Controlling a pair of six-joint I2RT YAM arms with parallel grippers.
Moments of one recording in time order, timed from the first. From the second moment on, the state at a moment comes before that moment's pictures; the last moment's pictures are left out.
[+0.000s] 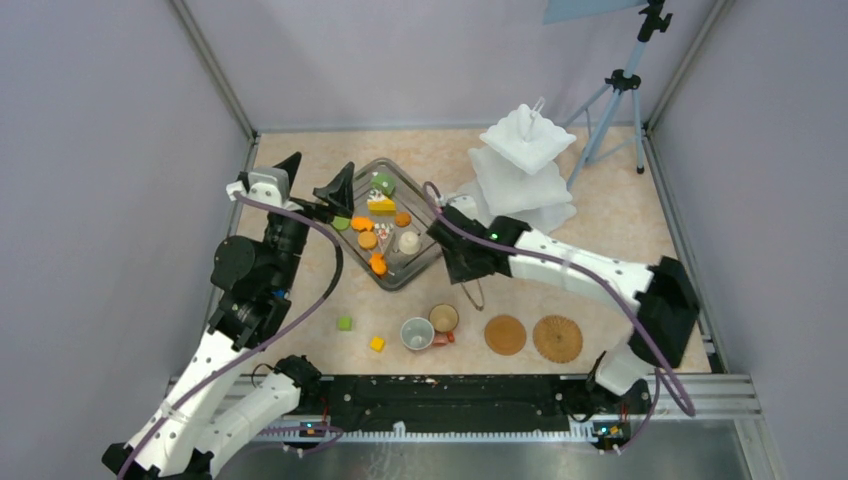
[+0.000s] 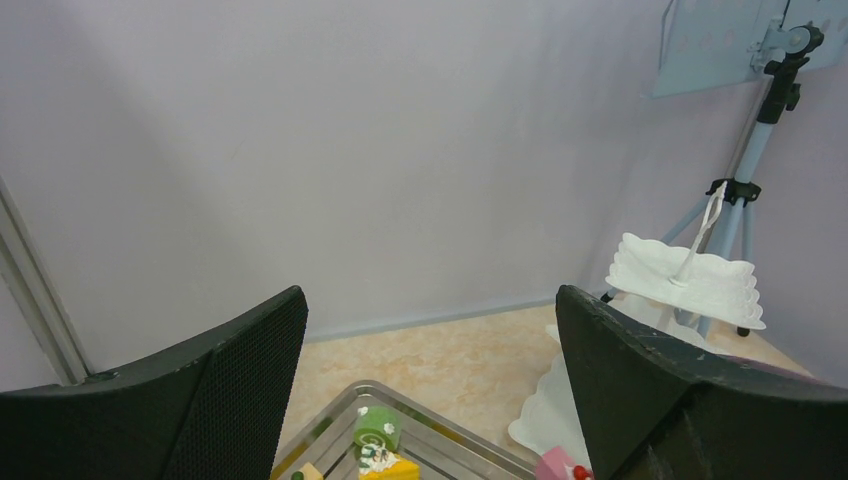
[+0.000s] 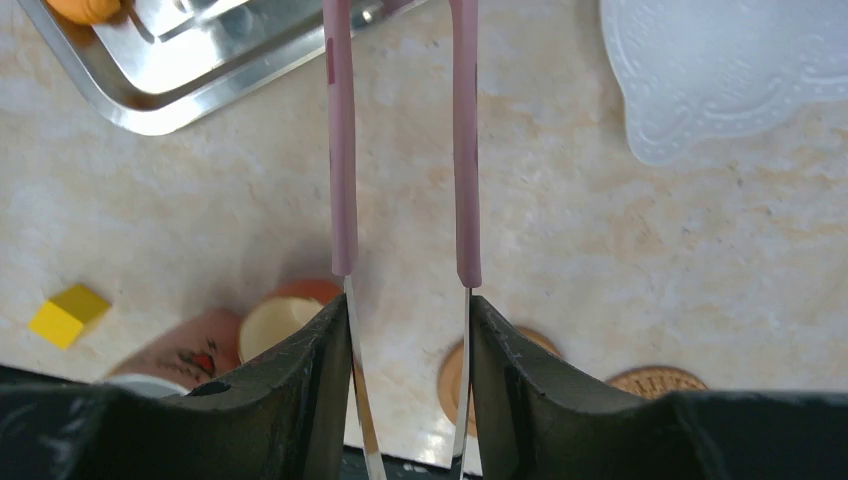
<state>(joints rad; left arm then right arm) -0.53 0.69 0.89 0.21 -0.22 0.03 1.00 1.67 1.40 -0.86 0.37 0.61</state>
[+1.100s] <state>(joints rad) -0.54 0.76 0.89 0.21 -0.17 -0.02 0.36 1.05 0.76 -0.59 0.26 0.48</state>
